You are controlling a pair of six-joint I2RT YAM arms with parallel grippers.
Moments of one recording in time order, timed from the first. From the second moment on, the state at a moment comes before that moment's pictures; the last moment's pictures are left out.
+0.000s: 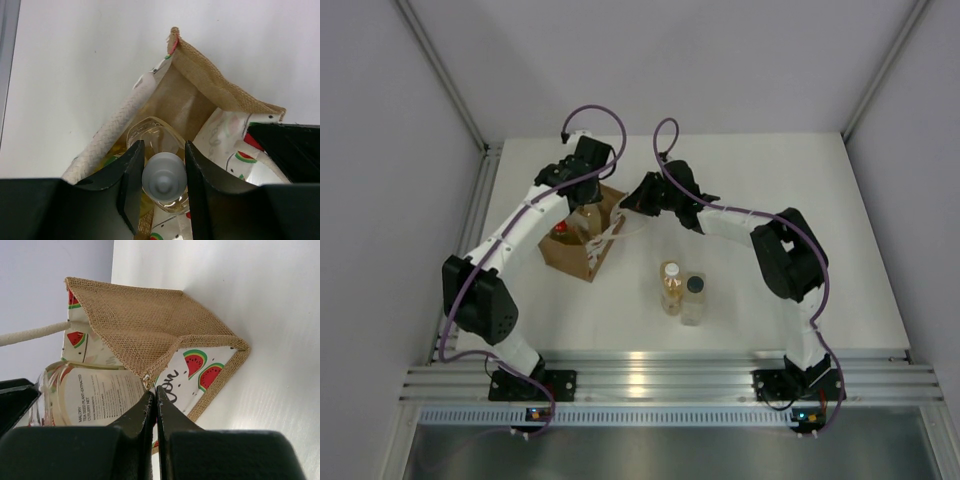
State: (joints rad) left arm -0.46 1.65 1.56 -0.78 -0.54 -0.47; right arm 0.63 2.07 1.44 0.22 -0.30 0.95
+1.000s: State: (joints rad) left arm -0.55 1.35 1.82 -0.95 -0.25 -0.29; right arm 0.63 2.07 1.44 0.22 -0.29 0.97
